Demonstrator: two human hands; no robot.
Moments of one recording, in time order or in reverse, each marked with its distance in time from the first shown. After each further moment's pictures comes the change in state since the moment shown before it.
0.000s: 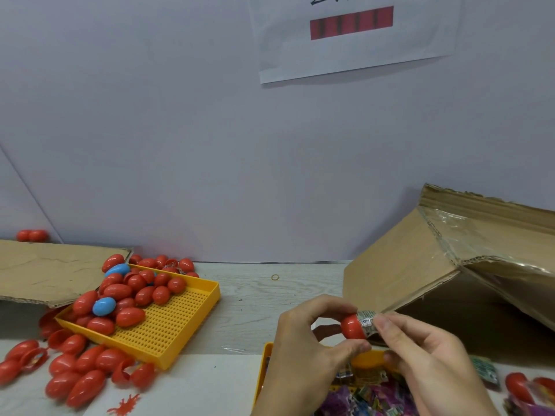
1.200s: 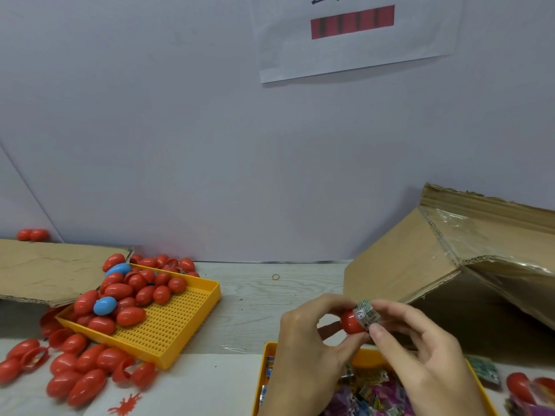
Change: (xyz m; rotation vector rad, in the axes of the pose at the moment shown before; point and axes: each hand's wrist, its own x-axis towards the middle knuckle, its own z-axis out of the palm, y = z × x) left_hand -0.001 -0.001 0.005 0.117 0.072 0.120; right_hand -0.018 -0.014 0.011 -0.296 0.048 -0.207
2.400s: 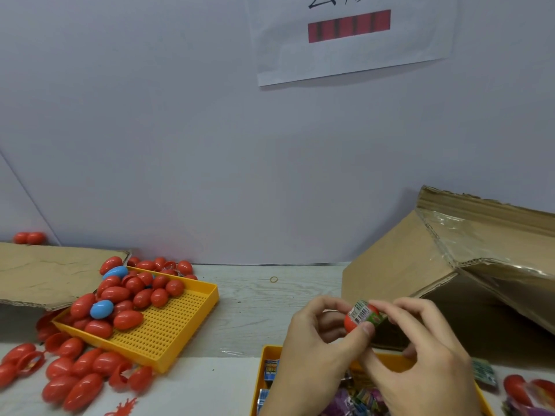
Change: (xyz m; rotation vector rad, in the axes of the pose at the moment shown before) left_hand 0.005 -0.006 0.011 -0.495 -0.093 -0.336; right_hand -0.003 0.010 0.005 -0.619 0.240 -0.483
